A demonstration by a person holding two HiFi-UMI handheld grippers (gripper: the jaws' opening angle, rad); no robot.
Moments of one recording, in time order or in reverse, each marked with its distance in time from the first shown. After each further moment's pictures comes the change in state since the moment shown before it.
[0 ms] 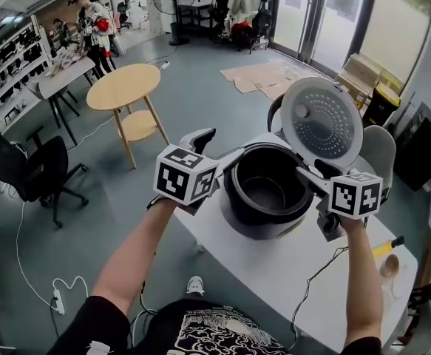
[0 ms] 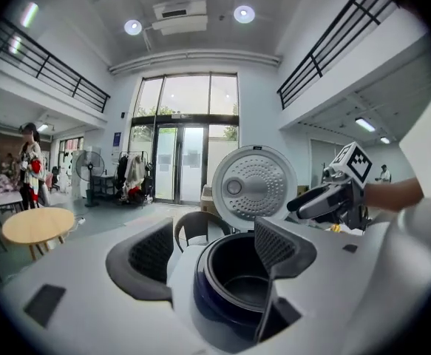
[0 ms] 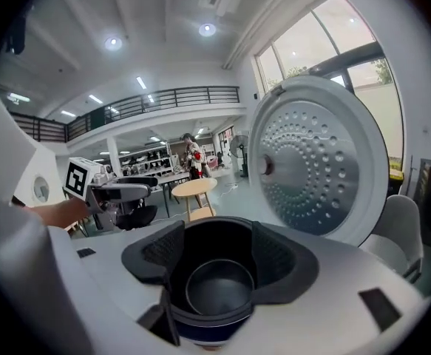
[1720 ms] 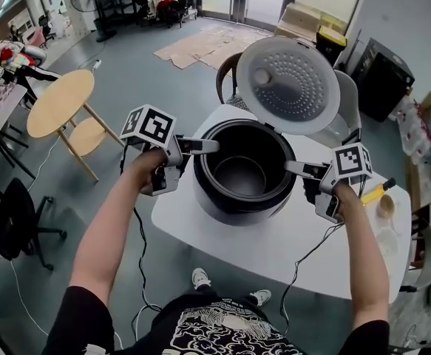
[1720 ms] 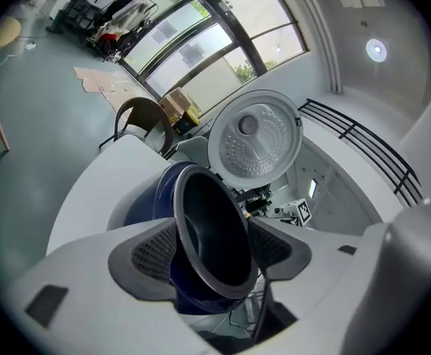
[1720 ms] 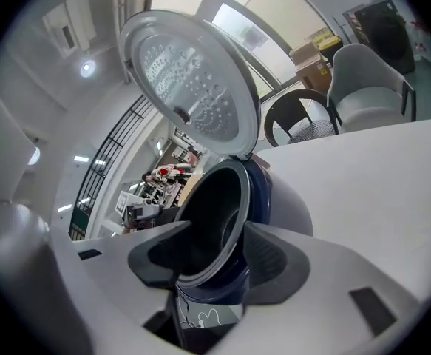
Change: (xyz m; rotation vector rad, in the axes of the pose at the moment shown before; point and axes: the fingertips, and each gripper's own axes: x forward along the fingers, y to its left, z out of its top) left arm 0.096 -0.006 -0.107 -0.671 0.614 -0.616; right arm 0.021 -0.061 -0.110 0.725 0.159 0.080
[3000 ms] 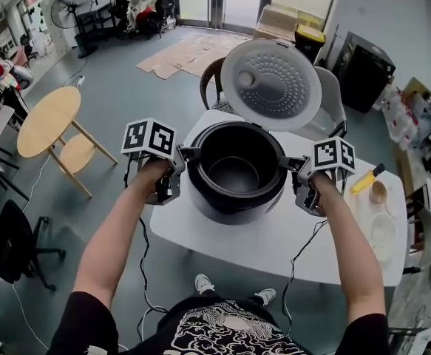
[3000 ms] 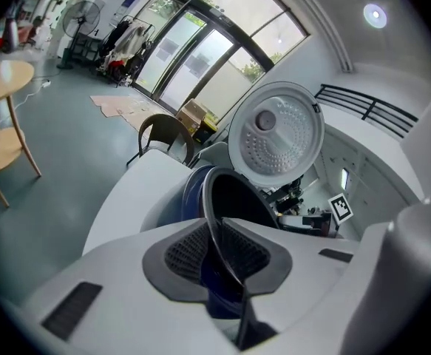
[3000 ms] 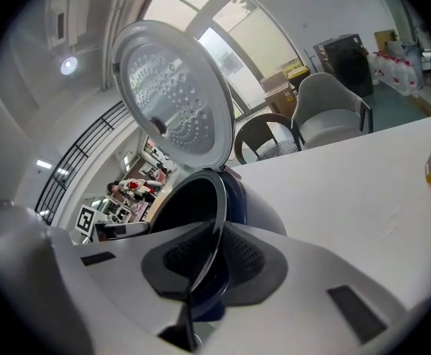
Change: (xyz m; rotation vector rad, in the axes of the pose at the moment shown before) left arm -0.006 0.018 0.006 0.072 -0.044 0.242; right arm -0.006 -0.010 0.008 0.116 -0.168 -0.235
